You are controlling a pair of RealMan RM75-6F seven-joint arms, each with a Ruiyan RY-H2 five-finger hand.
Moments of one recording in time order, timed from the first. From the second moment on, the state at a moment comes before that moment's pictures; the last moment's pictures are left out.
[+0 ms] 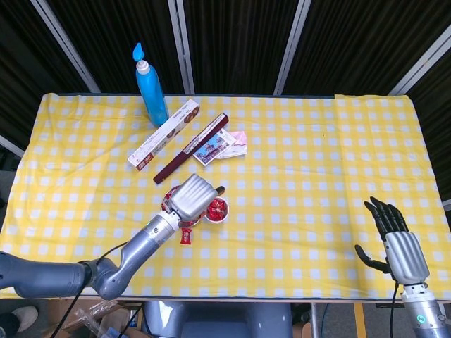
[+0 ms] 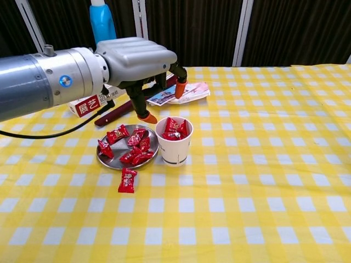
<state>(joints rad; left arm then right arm) -1.04 -1.51 -0.10 -1.65 1.11 1.00 0.66 0.11 -1.12 0.03 -1.68 -1.58 1.47 0.19</state>
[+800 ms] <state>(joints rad) -0.97 -1.49 0.12 -1.38 1.68 0.94 0.26 0.11 -1.13 0.04 -1.67 -1.59 1.48 0.19</state>
